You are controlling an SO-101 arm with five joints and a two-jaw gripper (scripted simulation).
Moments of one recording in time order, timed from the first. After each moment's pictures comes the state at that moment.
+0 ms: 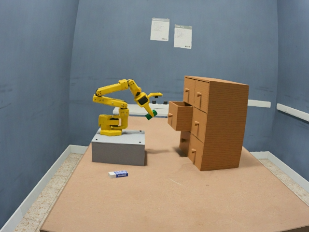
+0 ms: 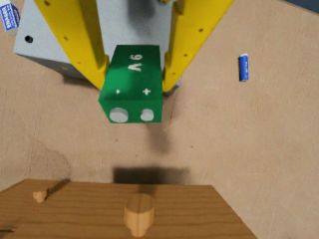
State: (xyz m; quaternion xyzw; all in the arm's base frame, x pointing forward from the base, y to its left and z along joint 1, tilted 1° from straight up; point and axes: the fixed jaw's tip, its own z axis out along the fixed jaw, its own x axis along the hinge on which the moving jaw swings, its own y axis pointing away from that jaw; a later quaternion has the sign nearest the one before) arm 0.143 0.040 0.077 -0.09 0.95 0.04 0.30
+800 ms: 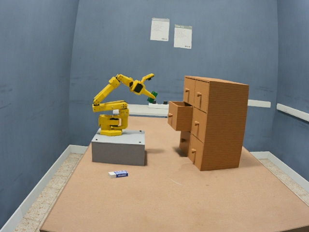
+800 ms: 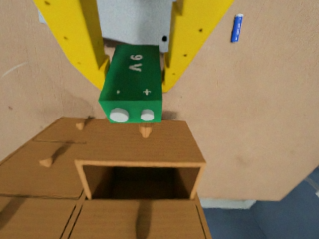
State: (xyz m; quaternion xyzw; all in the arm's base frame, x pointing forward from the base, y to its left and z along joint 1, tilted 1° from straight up) arm 0.144 0.040 0.152 -0.09 0.86 0.06 0.50
